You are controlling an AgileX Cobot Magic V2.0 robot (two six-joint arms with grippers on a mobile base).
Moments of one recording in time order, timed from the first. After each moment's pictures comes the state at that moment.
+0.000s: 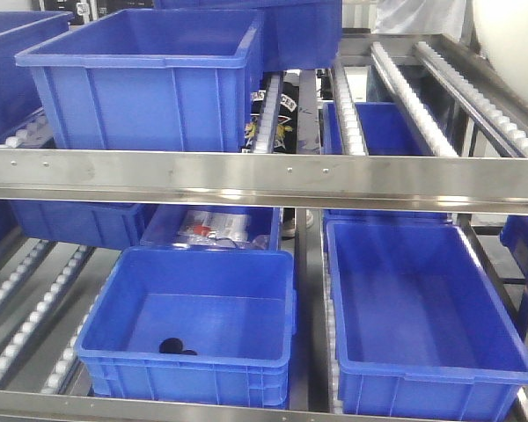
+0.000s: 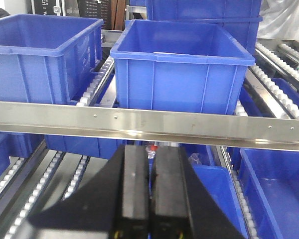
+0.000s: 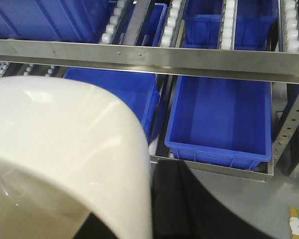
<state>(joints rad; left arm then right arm) -0.10 -0.01 0.01 -0.07 0.06 0.02 0.13 0.57 -0.73 0.12 0.67 0.06</state>
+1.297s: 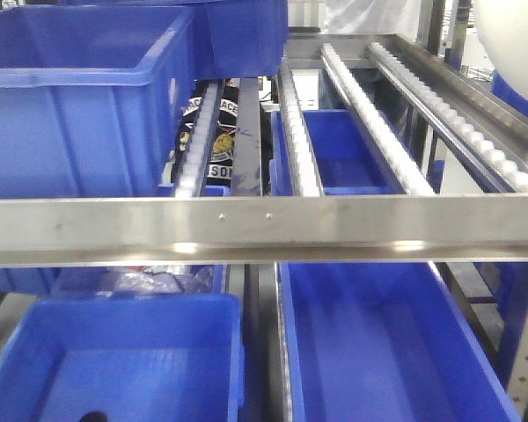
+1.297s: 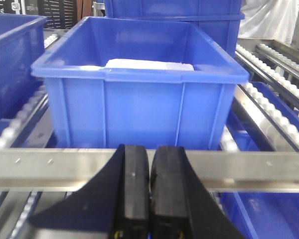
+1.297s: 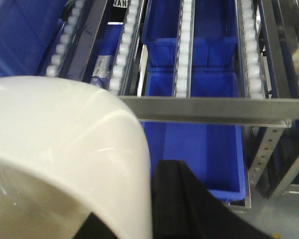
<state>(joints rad) -0.10 -0.01 0.01 -0.07 0.06 0.02 0.13 0.57 -0.73 0.12 0.67 0.06</state>
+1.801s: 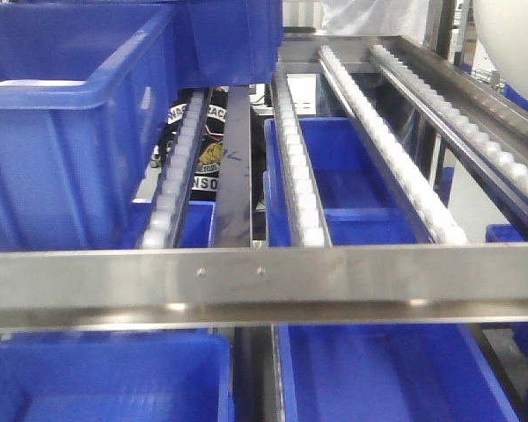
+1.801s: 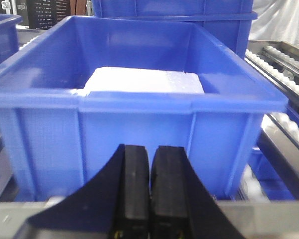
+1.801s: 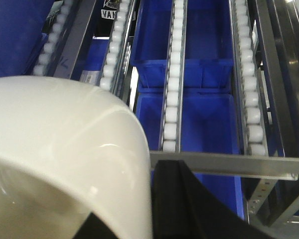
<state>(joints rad) -0.10 -0.01 0.01 -0.07 0.06 0.02 0.13 0.57 -0.73 0.12 0.67 0.06</state>
